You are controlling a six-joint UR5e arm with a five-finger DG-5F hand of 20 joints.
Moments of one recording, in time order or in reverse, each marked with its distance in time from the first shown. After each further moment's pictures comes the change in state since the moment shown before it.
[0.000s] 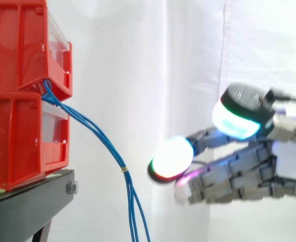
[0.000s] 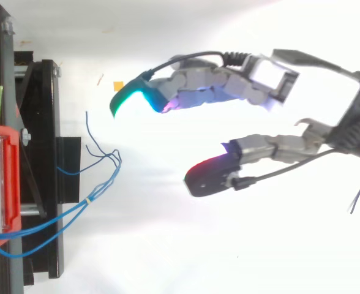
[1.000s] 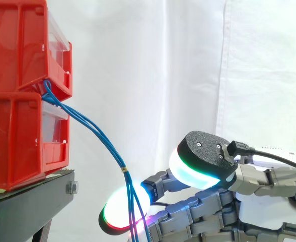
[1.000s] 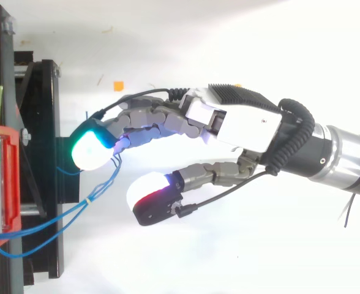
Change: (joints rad) arm 0.006 -0.162 0.112 0.111 -0.064 -0.009
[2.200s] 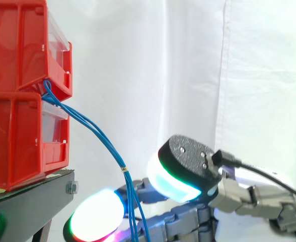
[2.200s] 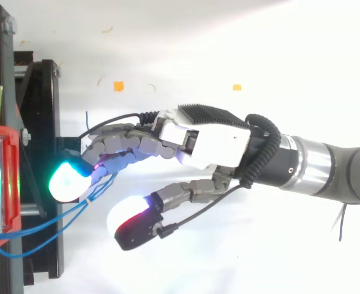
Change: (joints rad) arm 0.002 -0.107 0.081 0.105 -0.065 0.053
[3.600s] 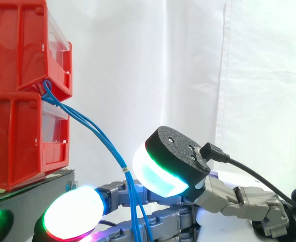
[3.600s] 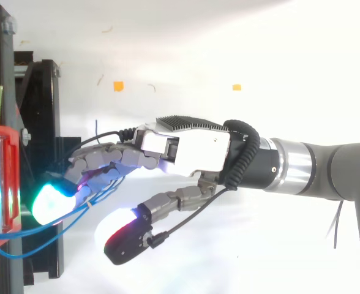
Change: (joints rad) arm -0.009 -0.046 0.066 0.003 -0.074 0.137
